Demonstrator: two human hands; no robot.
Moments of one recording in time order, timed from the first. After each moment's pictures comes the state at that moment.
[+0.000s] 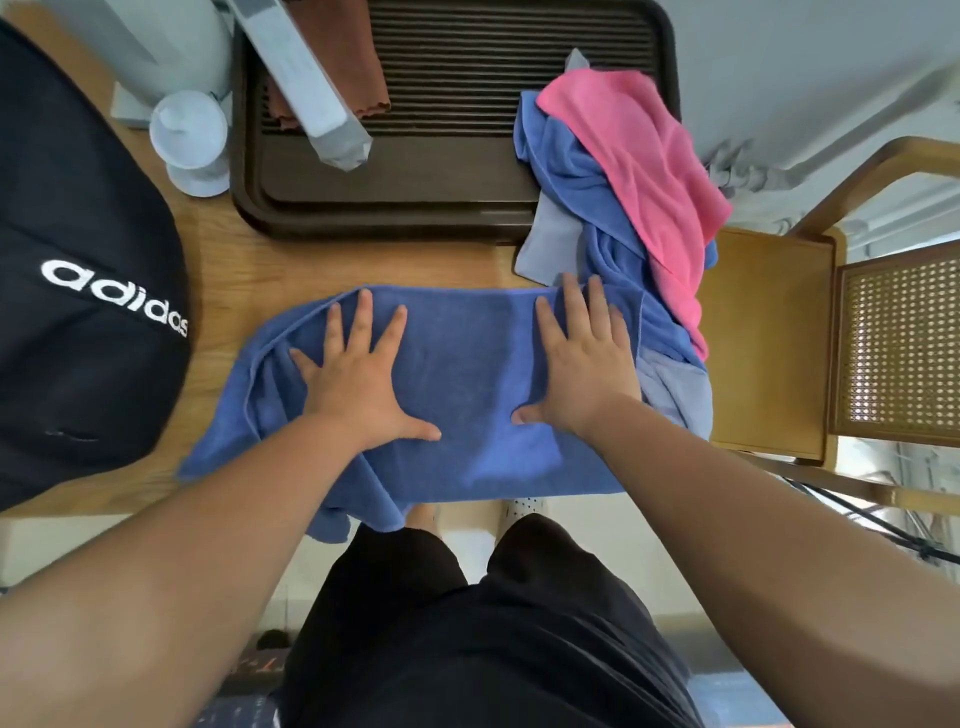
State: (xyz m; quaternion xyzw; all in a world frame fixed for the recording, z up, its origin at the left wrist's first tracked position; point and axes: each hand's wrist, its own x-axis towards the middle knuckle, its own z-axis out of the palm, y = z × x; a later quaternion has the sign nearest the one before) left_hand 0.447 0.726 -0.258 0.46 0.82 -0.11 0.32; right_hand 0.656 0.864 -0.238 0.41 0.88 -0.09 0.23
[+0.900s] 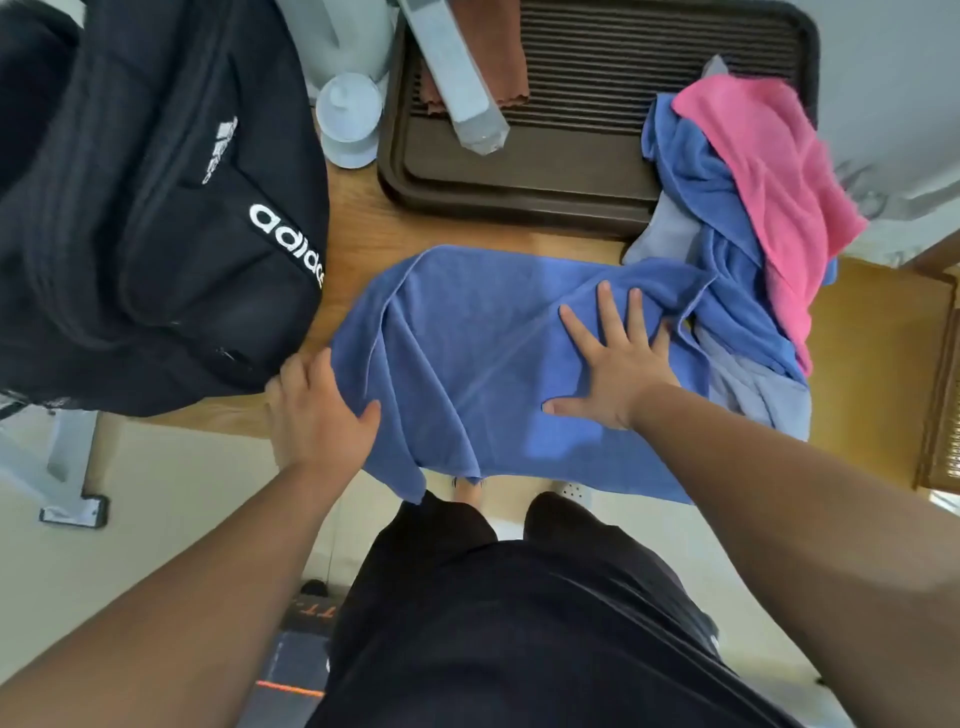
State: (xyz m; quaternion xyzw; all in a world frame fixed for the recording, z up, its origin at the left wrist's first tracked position) left_hand 0.408 0.583 -0.241 0.26 0.96 0.04 0.13; right_hand 0.621 0.842 -0.260 0.33 0.88 -0.14 0.31
